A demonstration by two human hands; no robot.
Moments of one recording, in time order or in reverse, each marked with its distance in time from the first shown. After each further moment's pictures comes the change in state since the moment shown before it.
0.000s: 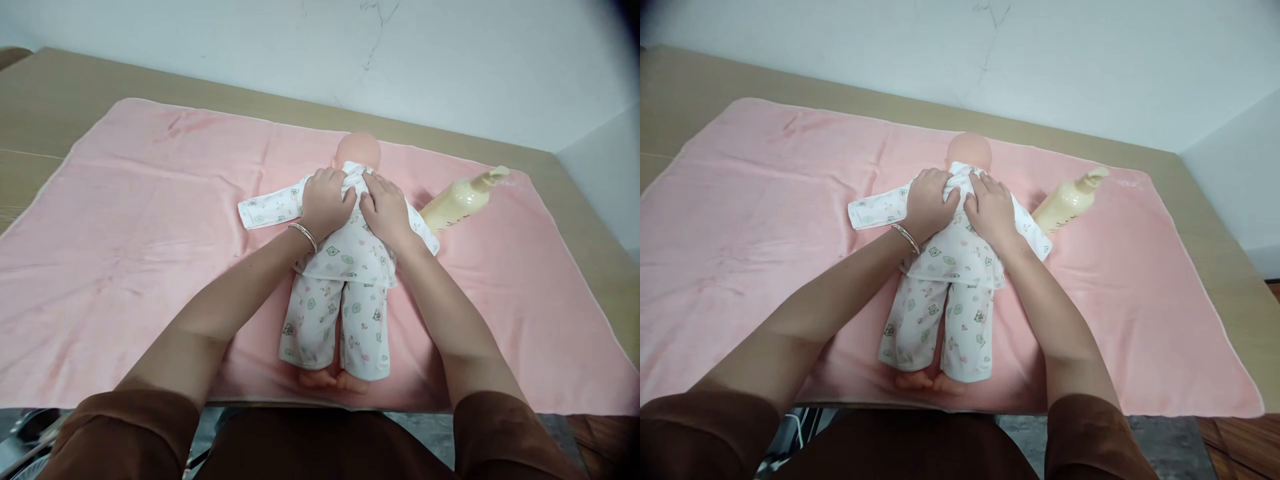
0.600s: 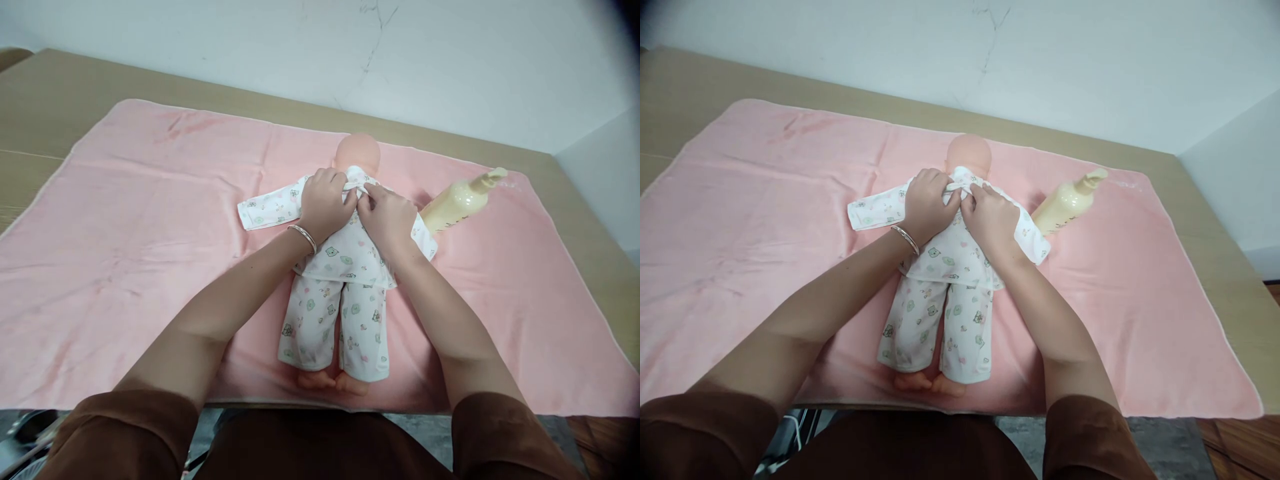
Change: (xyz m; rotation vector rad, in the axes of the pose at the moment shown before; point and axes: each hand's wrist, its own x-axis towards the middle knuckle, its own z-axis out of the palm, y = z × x) left_hand -0.003 0.000 -0.001 -0.026 0.053 0.053; right_hand -0.011 -0.029 -0.008 -0.129 0.125 0.259
